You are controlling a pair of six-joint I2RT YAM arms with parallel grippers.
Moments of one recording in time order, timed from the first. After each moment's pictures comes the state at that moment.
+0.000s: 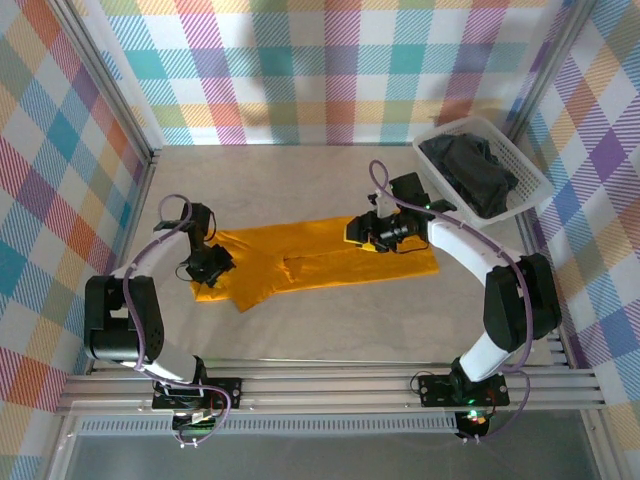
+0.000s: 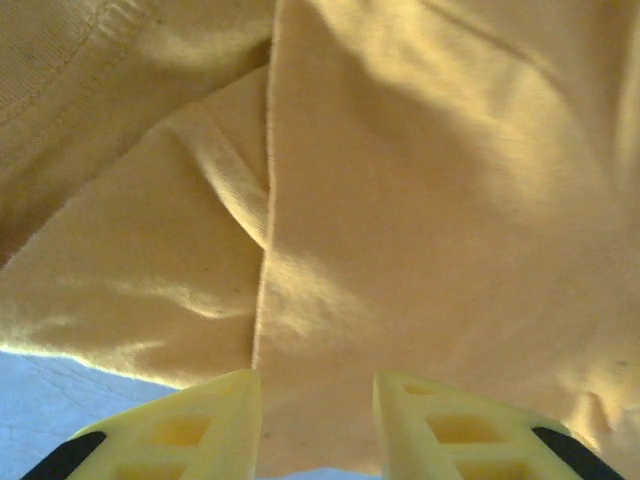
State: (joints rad) left arm -0.01 1.53 0.95 -0.84 0.17 -0.76; right arm 0.40 1.61 1.17 -0.55 -0.70 0.55
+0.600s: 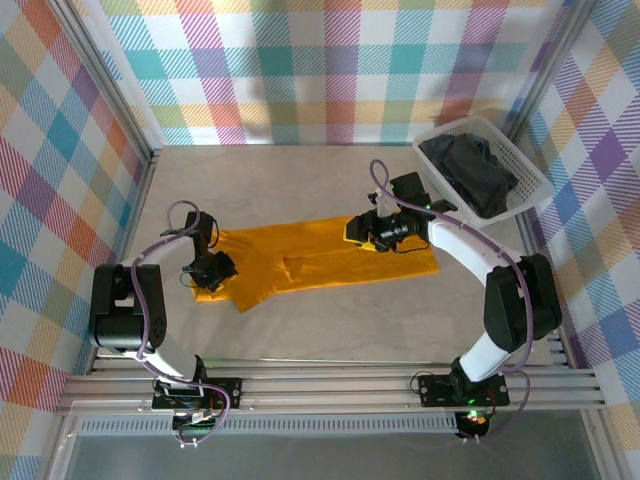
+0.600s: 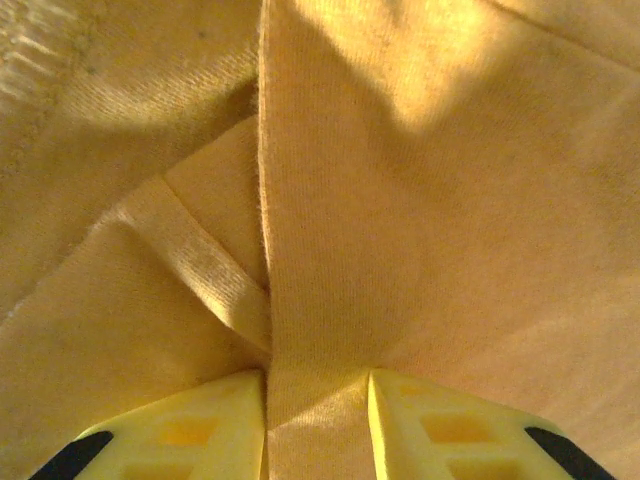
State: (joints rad) left arm -0.01 1.59 0.87 -0.69 0.17 -0.68; right arm 0.40 1.61 1.17 -0.54 -0.71 0.56
